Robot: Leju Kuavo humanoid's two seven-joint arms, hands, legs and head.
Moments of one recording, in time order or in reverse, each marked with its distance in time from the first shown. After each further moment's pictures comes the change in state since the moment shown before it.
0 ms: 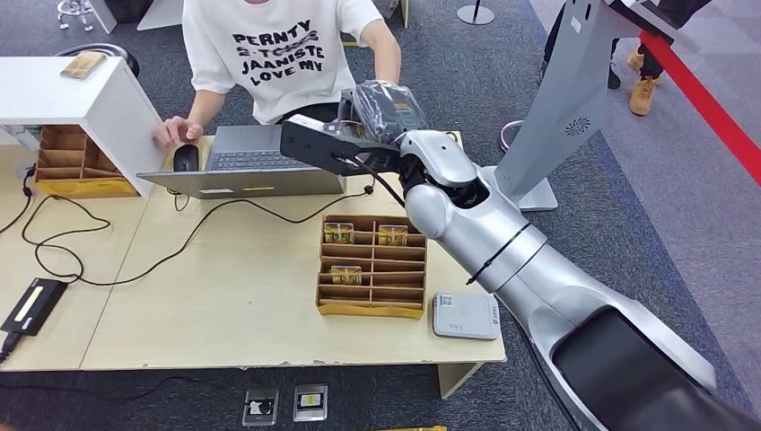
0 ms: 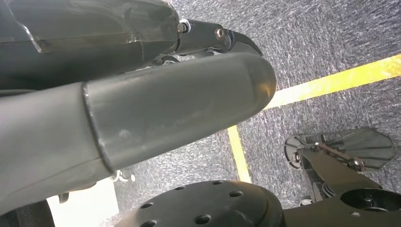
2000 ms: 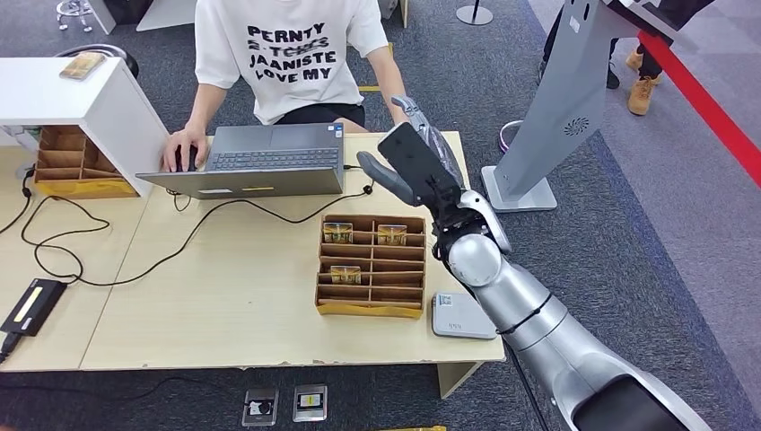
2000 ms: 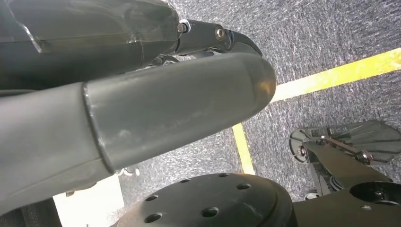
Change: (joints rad) left arm 0.002 -0.002 -0.026 0.000 0.046 0.004 0.004; right arm 0.326 -0.124 -0.151 -0.267 -0.451 -0.281 -0.169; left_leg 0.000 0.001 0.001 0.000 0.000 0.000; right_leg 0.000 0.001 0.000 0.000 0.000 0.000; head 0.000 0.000
